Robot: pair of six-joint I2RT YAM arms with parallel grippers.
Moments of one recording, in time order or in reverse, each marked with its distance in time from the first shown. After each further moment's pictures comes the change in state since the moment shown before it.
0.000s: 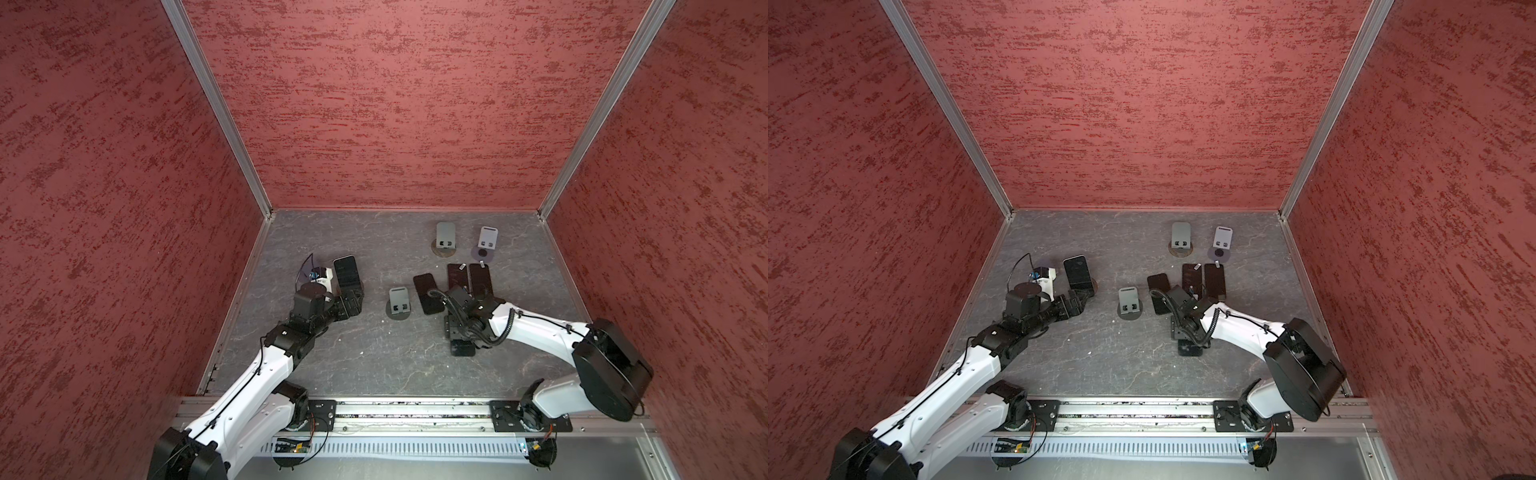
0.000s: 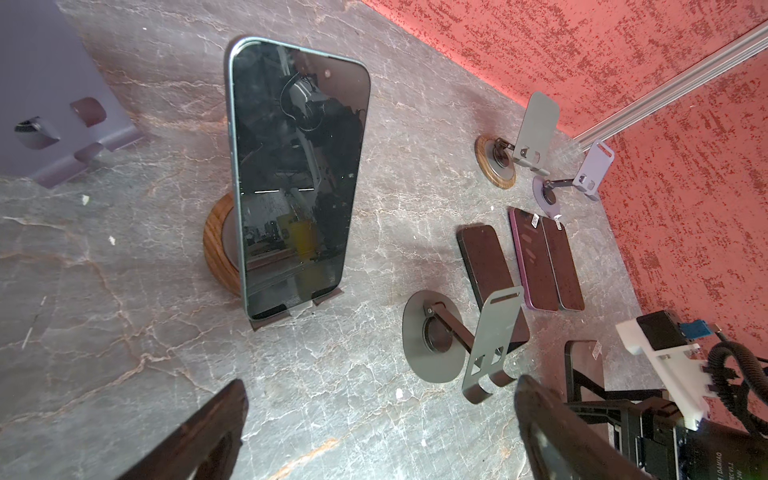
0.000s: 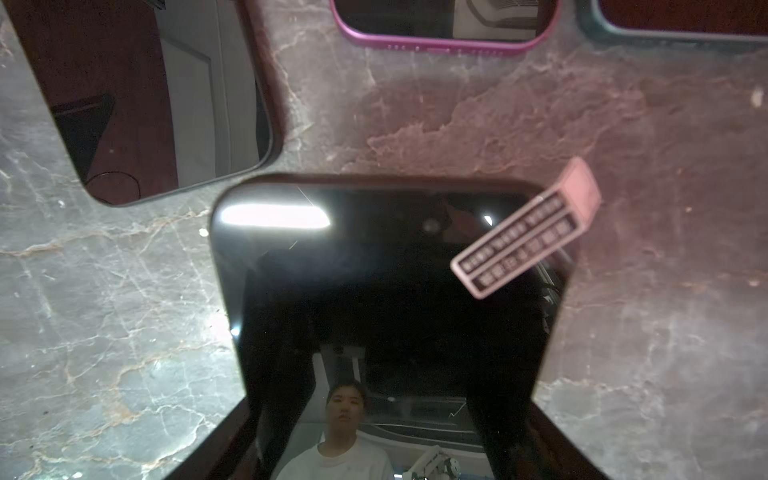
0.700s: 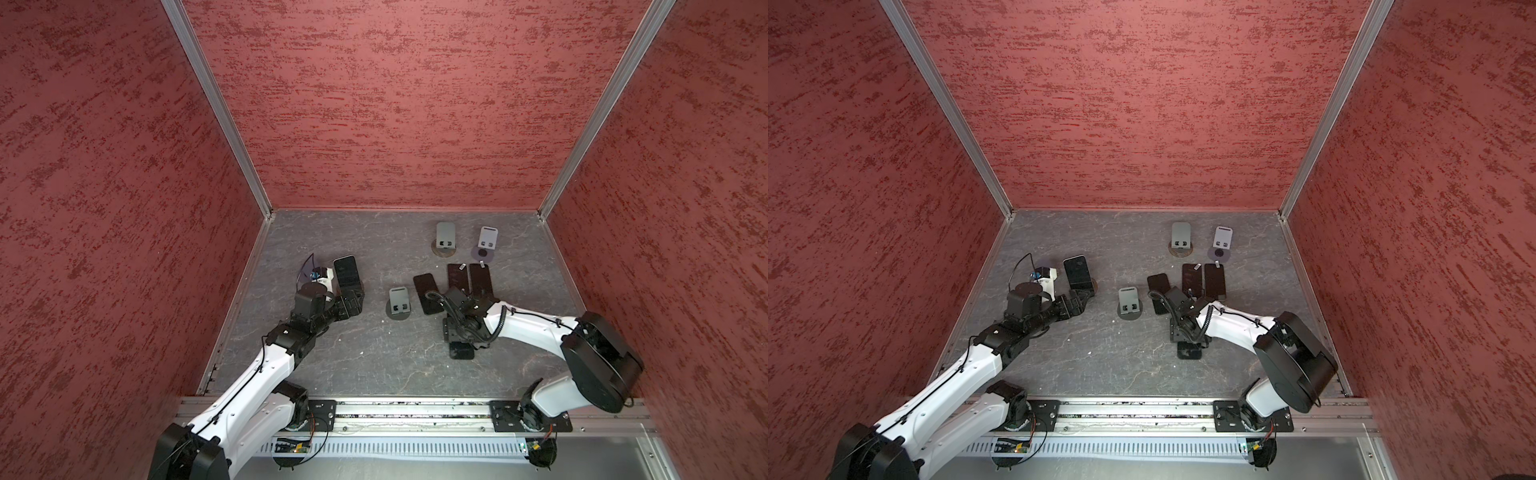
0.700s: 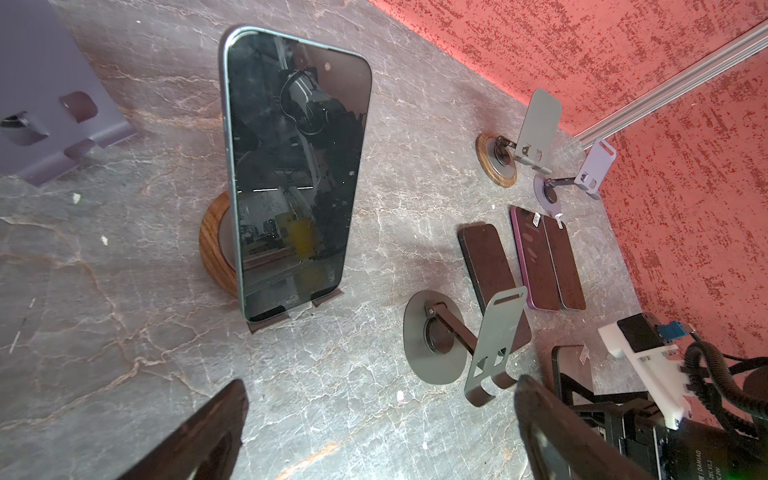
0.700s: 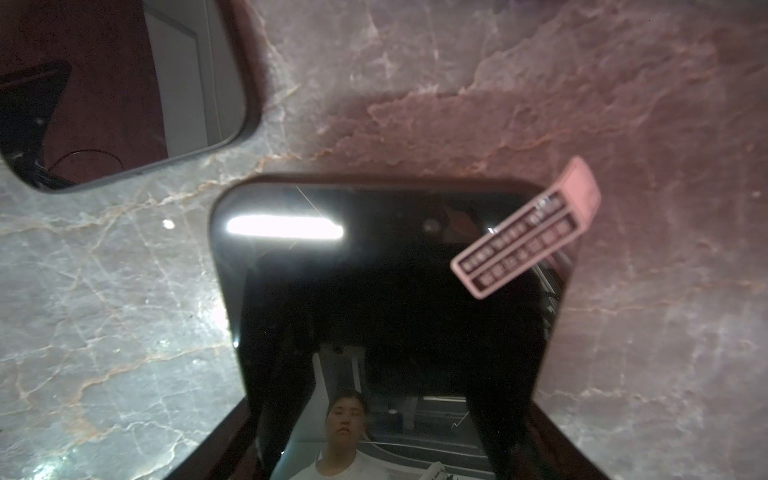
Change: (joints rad) left arm 0.003 0.022 -0.008 0.021 0.008 0.000; right arm 0.000 0.051 0.000 0.011 -0.034 0.004
